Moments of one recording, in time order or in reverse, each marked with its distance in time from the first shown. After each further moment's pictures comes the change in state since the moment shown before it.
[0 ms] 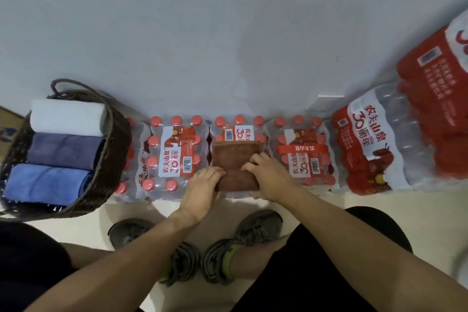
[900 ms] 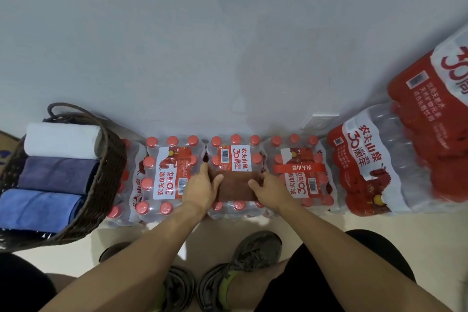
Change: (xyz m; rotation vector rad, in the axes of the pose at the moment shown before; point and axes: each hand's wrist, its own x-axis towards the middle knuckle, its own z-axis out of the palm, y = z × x) left_hand 0.058 0.013 -0.021 -0.211 0.032 -0.488; right_hand 0.012 0.011 0.004 0.861 0.080 0.519
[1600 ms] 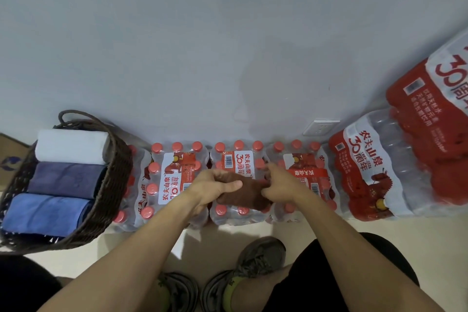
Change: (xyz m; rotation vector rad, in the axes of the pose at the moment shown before) left_hand -0.011 0.039 -0.050 -0.796 -0.452 -0.222; right_hand -0.008 -0.033 -0.045 -0.264 -0.126 -0.025
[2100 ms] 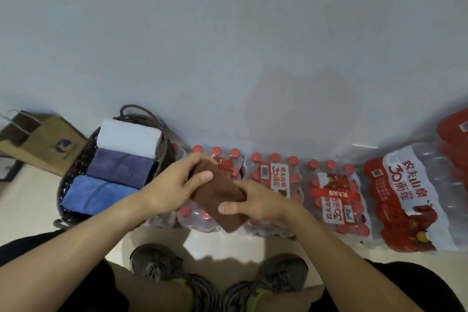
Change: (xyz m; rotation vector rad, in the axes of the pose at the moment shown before) left_hand -0.117 0.031 -0.140 0.584 0.087 0.658; right_hand -0.038 -0.146 0.058 0.393 -0.413 -0.418
